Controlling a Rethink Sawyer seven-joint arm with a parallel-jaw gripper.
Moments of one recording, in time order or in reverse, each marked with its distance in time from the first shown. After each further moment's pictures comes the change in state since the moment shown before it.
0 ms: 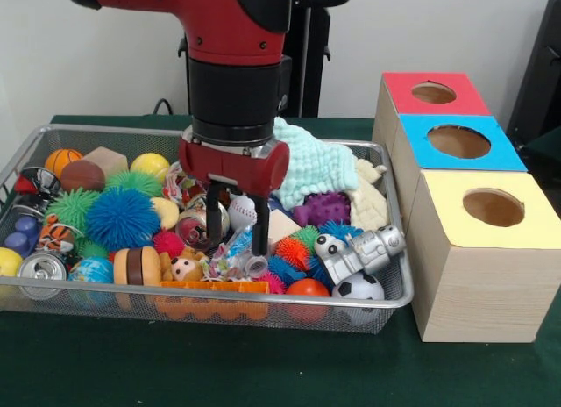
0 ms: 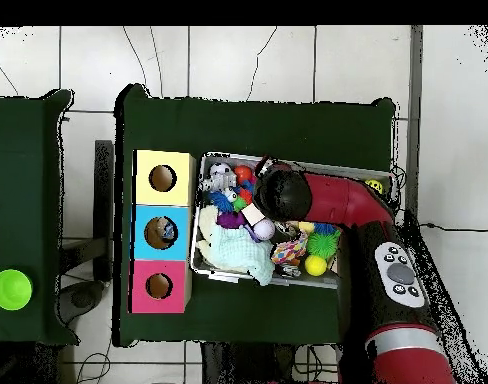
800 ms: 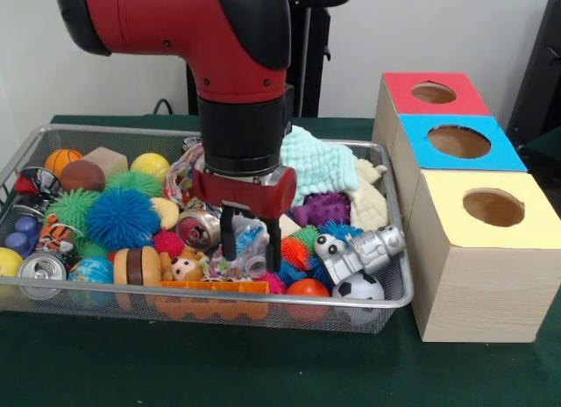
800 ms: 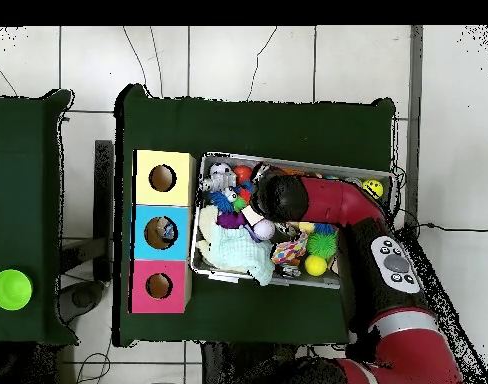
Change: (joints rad) arm -0.052 0.073 0.081 -0.006 -0.059 -0.001 0.000
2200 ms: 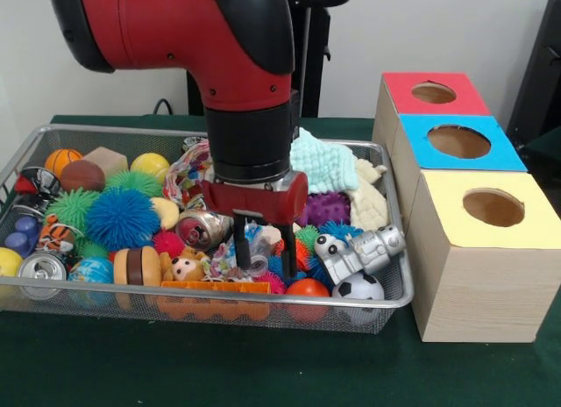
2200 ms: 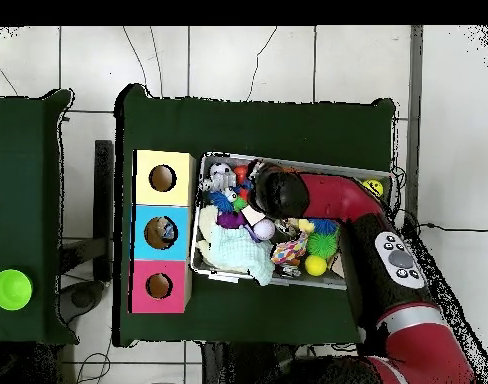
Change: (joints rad) arm -0.068 -0.026 0.102 0.021 -0.054 0.009 0.000
